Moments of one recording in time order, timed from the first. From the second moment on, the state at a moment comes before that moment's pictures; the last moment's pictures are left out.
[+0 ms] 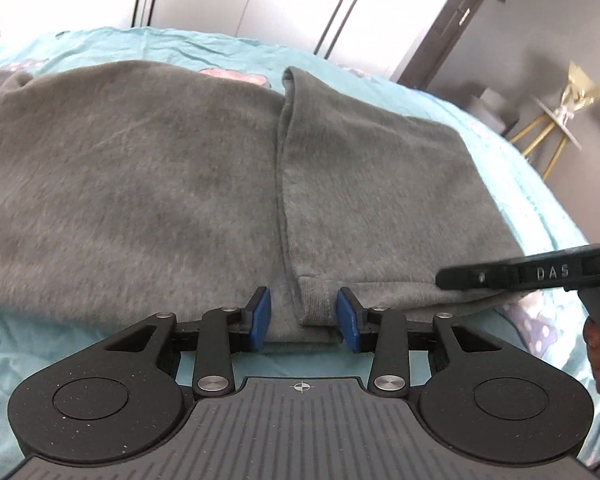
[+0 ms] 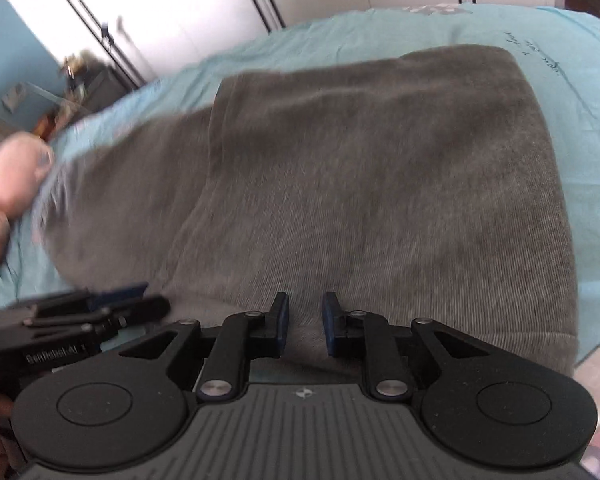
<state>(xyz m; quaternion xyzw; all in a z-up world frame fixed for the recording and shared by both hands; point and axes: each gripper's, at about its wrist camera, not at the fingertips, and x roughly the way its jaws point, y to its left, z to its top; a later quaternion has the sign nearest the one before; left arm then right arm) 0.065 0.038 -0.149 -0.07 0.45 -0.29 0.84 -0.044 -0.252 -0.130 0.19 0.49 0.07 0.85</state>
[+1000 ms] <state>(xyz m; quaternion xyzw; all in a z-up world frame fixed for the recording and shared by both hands) 0.126 0.199 -0.118 -0.23 0.38 -0.06 0.89 0.014 -0.153 -0.131 0.13 0.53 -0.01 0.84</state>
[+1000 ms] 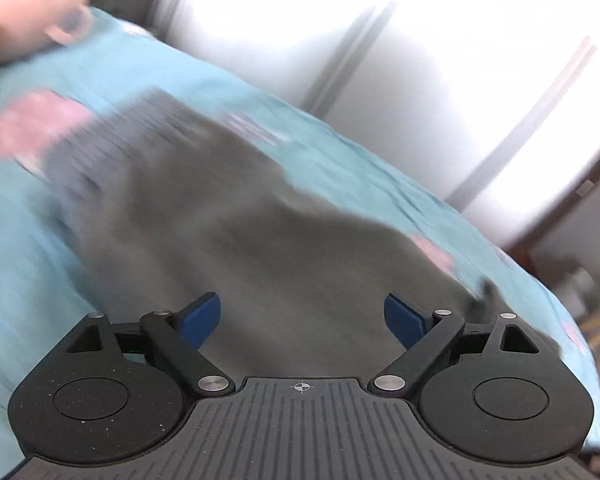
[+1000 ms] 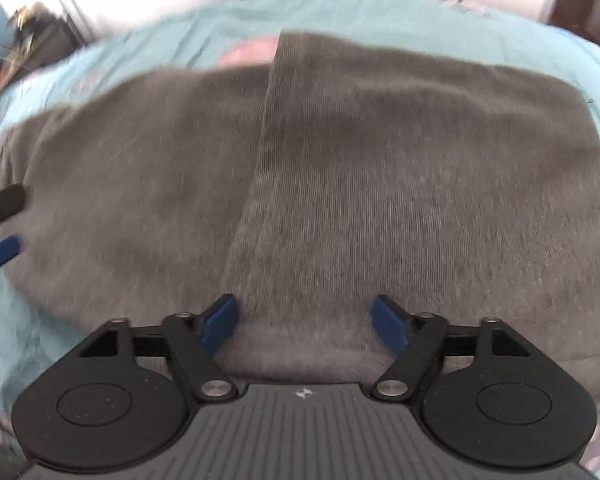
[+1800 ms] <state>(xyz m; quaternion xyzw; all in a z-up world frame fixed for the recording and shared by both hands) 0.165 0.321 -0.184 -0.41 0.44 -0.01 0.80 -0.018 -0.180 -0.137 0.34 0.38 -0.10 0.85</state>
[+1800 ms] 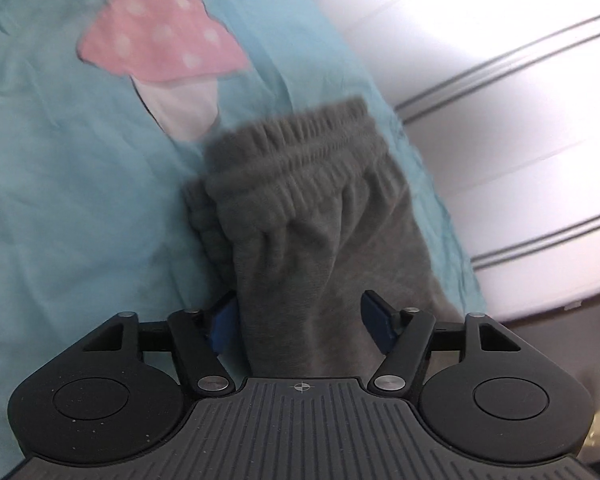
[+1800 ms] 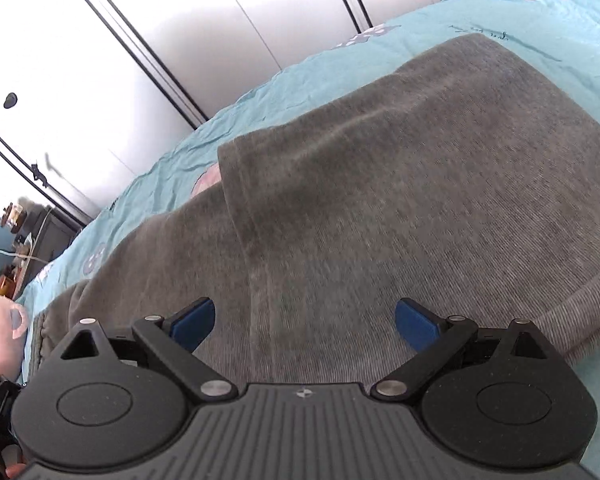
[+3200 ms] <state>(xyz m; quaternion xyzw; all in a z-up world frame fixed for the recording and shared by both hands) 0.155 0.280 -0.188 -0.38 0.33 -0.02 0.86 -0.019 -0.183 -0.139 0.34 0.38 -0.09 0.85</state>
